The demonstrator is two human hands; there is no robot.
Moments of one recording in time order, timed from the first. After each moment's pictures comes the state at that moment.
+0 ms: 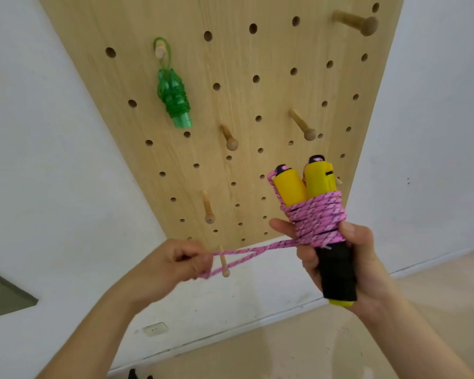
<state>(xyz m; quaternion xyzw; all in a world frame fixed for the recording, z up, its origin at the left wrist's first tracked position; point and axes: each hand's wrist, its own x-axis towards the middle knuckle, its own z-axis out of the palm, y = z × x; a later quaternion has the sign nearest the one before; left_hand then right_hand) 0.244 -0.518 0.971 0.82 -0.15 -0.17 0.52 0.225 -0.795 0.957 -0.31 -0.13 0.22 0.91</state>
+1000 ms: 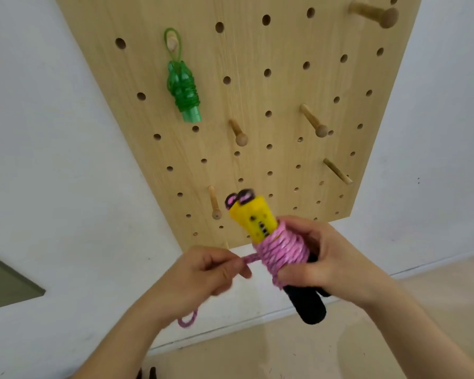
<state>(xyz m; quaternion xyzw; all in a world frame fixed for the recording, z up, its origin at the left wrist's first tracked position) 0.218 -0.551 0.981 0.82 -0.11 -0.17 0.53 0.228 -0.773 0.978 -0.69 -0.22 0.13 0.67</state>
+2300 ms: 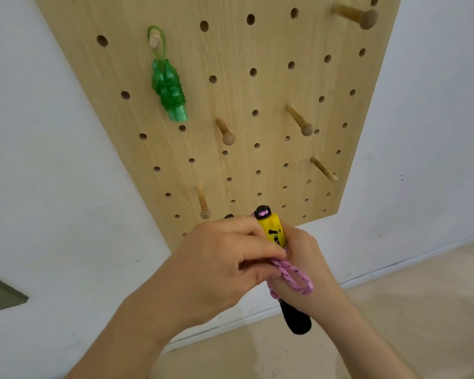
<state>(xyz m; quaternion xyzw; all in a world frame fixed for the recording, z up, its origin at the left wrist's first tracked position) 0.212 -0.590 1.021 0.86 -0.40 0.12 0.30 0.216 -0.742 0.961 -0.80 -0.06 -0.02 0.60</state>
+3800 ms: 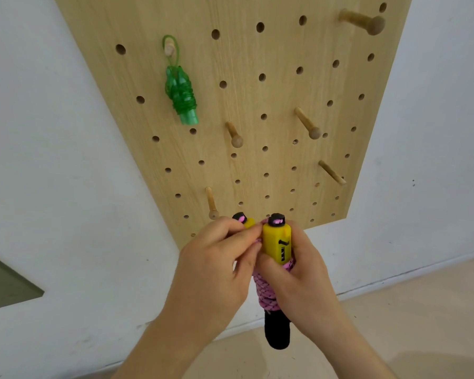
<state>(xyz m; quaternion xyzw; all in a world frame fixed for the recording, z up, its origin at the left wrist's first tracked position) 0.195 -0.592 0.992 0.89 -0.23 0.29 0.27 0.193 -0.726 0.964 -0.70 -0.11 -0.10 0.70</state>
